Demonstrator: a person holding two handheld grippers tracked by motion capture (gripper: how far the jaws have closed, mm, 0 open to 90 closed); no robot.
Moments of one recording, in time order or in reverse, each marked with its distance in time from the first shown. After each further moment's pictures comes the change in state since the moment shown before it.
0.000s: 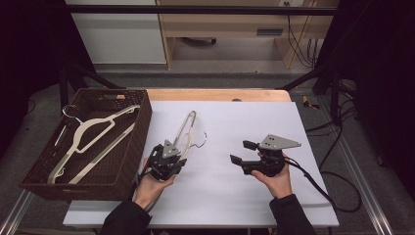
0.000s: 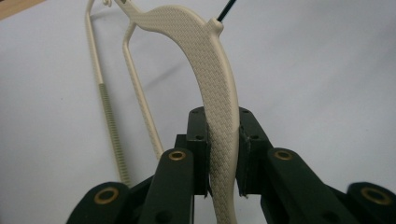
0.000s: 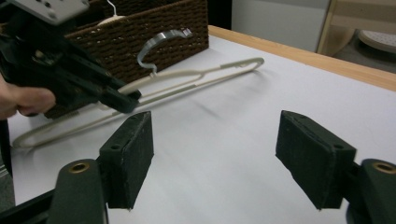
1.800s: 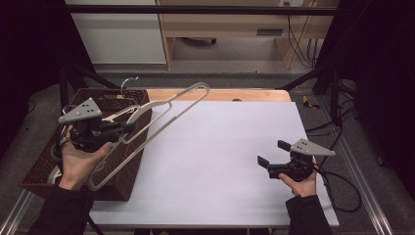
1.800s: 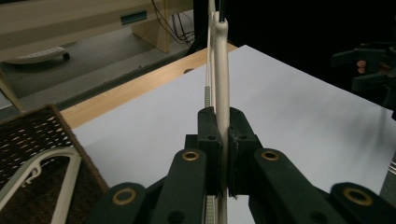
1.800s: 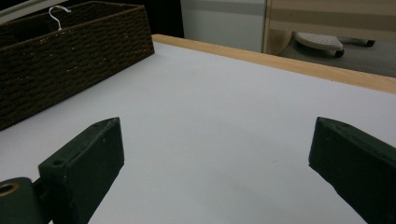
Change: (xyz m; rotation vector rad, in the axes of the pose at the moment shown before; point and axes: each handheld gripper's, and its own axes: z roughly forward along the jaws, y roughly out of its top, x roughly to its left) left arm 0.099 0.049 -0.172 -0.287 -0.120 -0.031; right arm -0.031 -0.021 -0.056 -0.051 -0.184 0.072
